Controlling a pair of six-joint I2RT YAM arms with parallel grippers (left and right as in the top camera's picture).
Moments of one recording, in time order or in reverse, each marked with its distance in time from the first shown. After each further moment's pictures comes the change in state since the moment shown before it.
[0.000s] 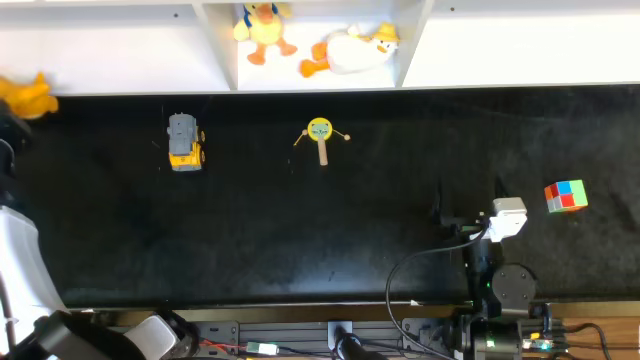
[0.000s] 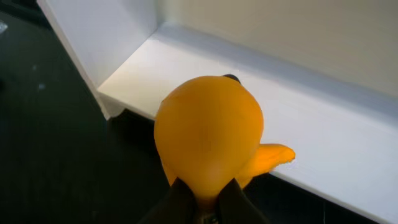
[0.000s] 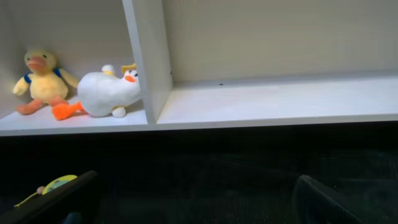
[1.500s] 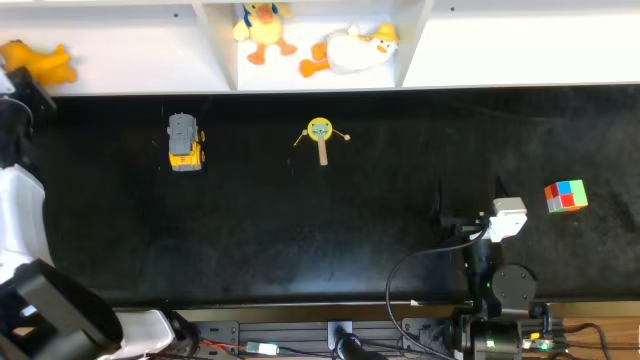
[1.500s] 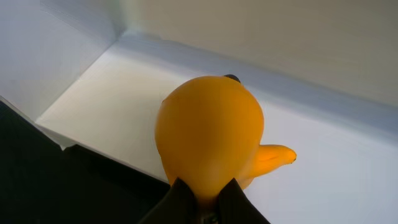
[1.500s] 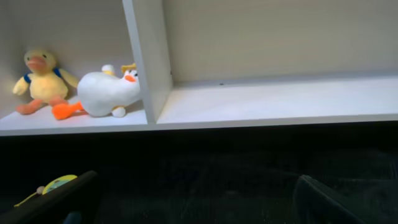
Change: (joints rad) left arm -0.122 0.203 0.106 0.095 -0.061 -0.019; right arm 0.000 0.000 0.000 0.000 0.000 0.000
